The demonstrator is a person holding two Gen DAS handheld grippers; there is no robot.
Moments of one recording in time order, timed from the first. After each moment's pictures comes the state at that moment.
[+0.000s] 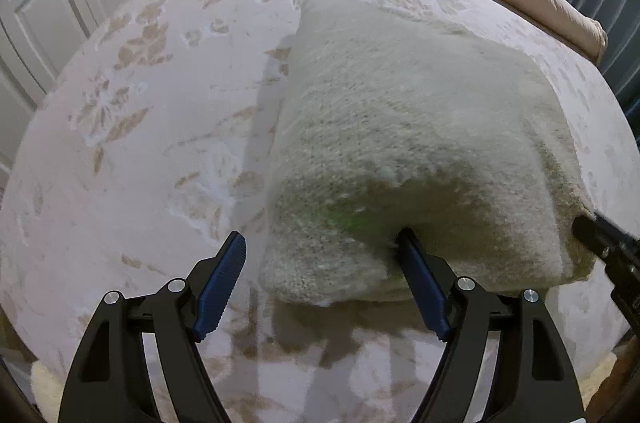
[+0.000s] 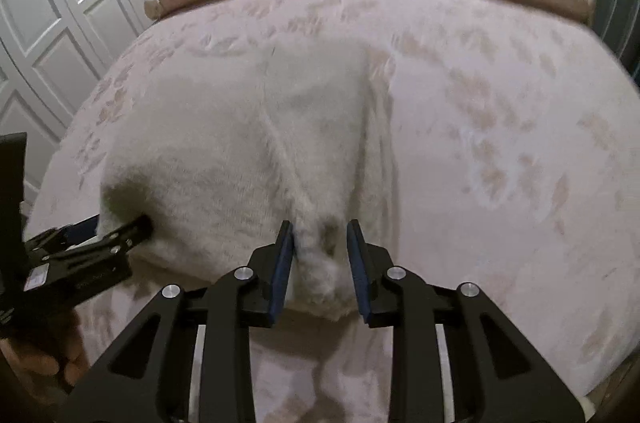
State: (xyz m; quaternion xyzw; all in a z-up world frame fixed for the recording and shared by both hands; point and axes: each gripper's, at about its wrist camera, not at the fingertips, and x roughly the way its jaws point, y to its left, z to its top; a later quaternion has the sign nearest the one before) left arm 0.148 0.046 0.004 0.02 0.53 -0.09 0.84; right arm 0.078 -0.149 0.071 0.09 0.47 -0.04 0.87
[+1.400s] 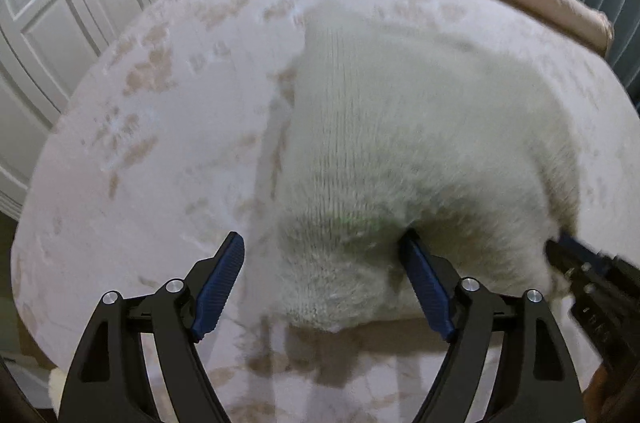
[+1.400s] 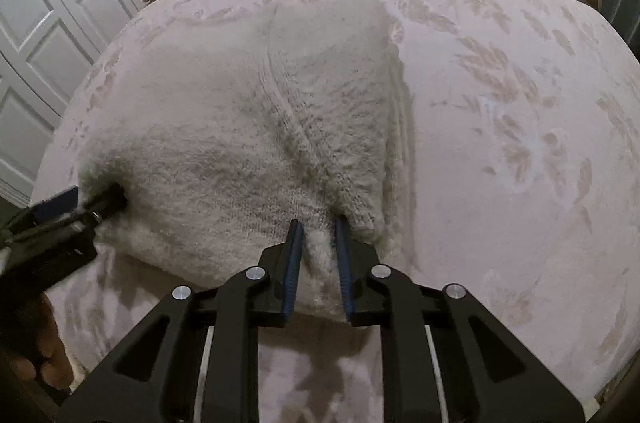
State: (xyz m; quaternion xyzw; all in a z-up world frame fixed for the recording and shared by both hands) left arm 0.155 0.031 0.005 0.06 0.52 -0.07 0.85; right arm 0.097 -0.155 0.038 0.11 0.52 -0.03 0.85
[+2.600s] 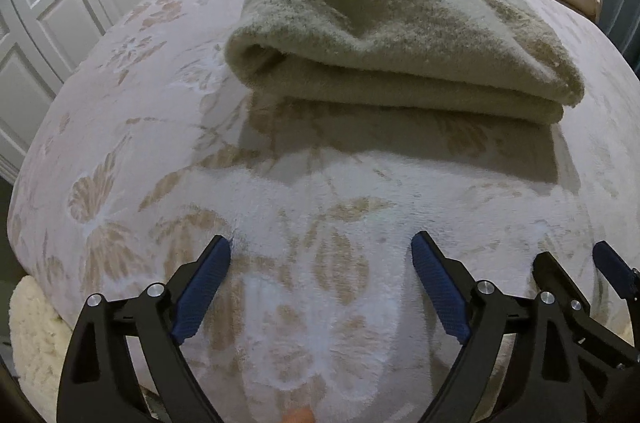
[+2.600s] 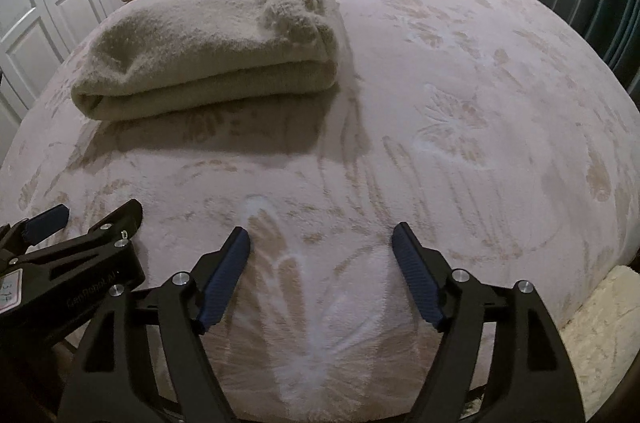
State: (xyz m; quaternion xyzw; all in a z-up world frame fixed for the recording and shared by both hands) left arm 0.025 0.023 -0.037 0.08 0.51 -0.06 0.86; right arm -0.045 -0.119 0.008 0.09 0.47 -0.12 0.87
